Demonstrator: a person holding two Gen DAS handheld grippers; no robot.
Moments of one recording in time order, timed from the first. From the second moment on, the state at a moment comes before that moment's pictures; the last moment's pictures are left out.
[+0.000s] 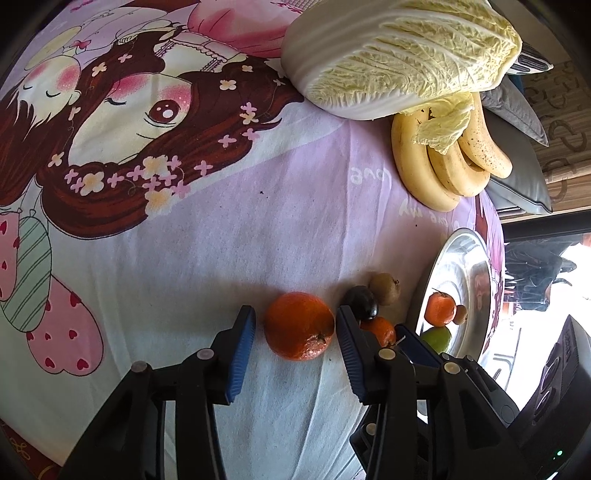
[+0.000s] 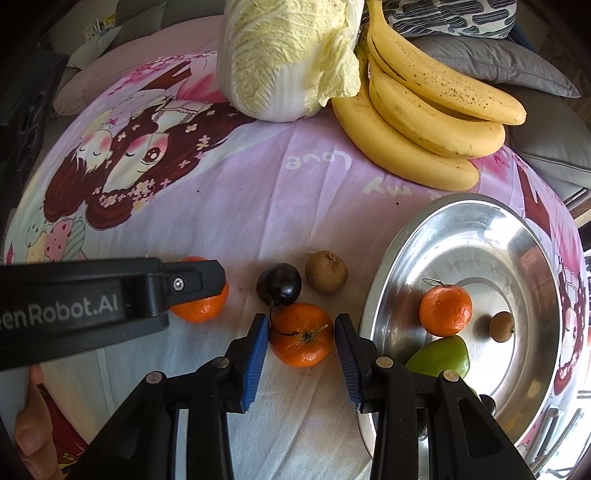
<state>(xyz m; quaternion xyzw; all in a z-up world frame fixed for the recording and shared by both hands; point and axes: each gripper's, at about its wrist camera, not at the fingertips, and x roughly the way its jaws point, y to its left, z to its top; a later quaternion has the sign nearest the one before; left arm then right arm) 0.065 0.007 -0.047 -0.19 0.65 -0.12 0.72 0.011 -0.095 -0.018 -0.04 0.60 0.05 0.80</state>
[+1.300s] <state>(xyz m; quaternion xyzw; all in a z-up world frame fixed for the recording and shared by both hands) 0.066 -0.004 -0.051 -0.19 0.67 -0.13 0.71 0.017 -0.094 -0.029 0.01 0.62 0.09 0.78</state>
